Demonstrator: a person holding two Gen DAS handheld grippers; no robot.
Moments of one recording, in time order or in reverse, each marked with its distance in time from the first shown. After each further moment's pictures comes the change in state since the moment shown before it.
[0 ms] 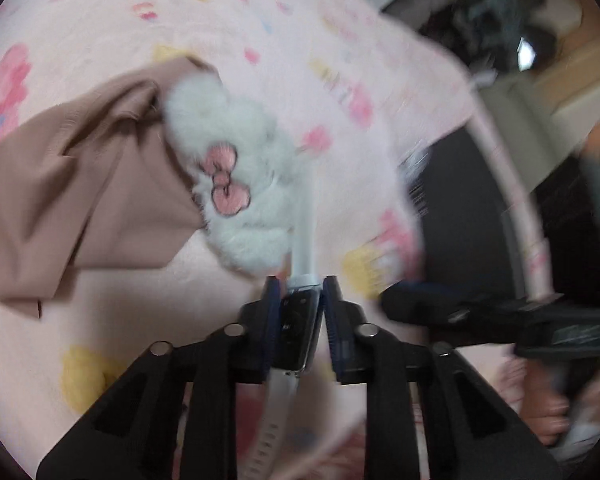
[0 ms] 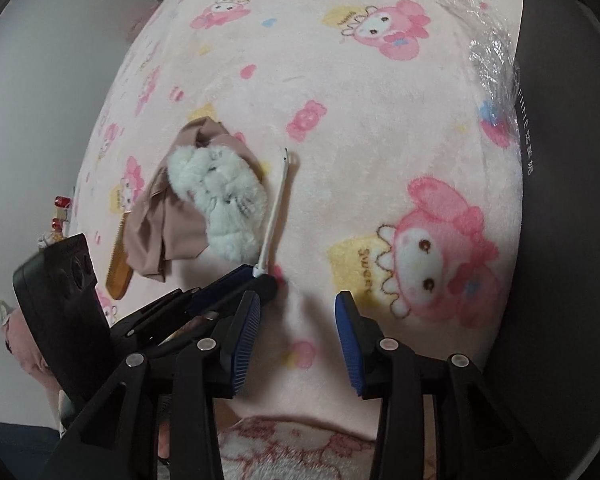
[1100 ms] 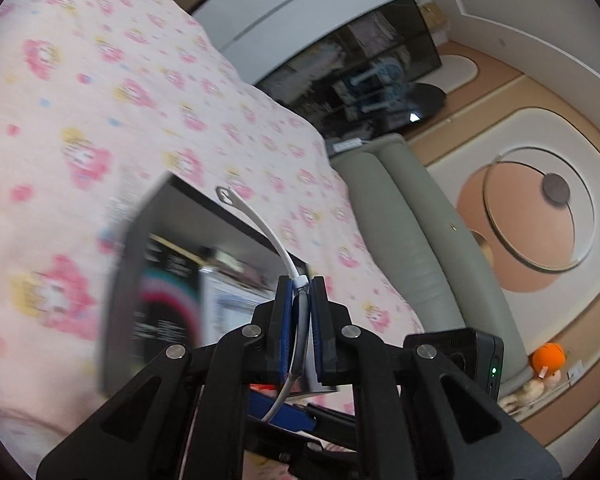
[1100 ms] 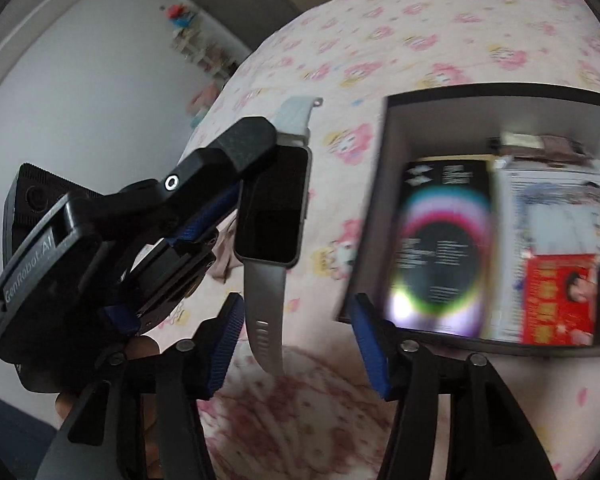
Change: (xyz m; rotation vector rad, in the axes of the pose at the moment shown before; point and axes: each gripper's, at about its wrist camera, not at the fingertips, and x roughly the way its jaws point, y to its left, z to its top) left arm -0.012 -0.255 -0.014 0.034 -0.237 -0.408; right arm -0.179 -0.068 -0.094 -0.038 -0.350 0.146
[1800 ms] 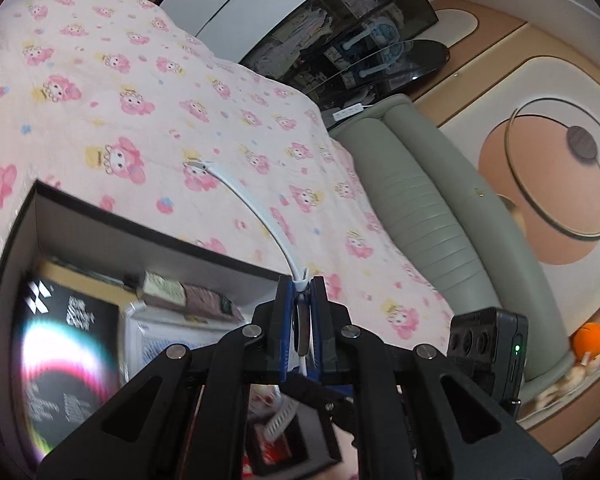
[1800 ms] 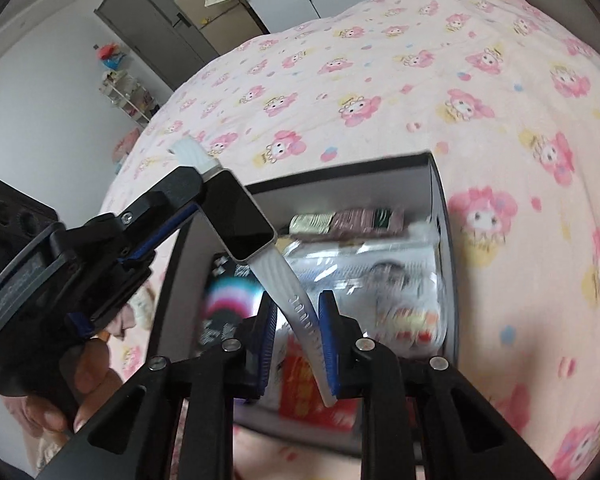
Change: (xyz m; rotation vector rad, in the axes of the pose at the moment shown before) left arm 0.157 -0.046 0.022 0.117 0.078 0.088; right arm -0.069 -0.143 0.079 0.060 -0.100 -0.250
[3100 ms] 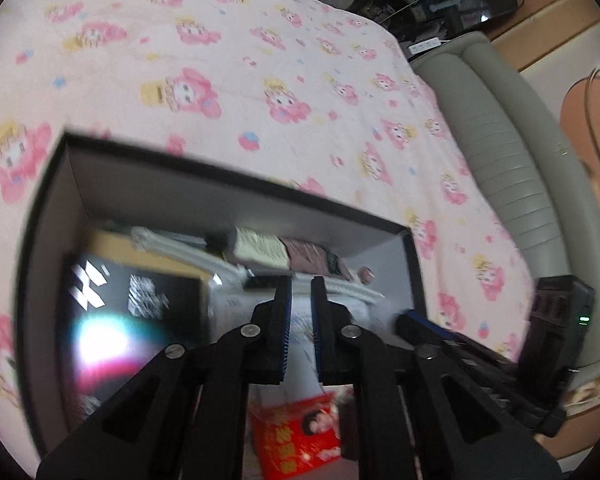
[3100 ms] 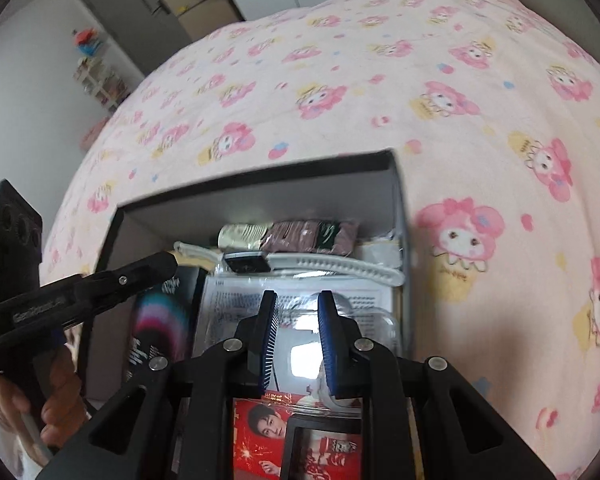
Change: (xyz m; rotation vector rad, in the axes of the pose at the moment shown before) left arm 0.051 0.053 0.007 -0.005 0.269 0.303; right arm 0.035 -0.044 0.015 0.007 0.008 -0.099
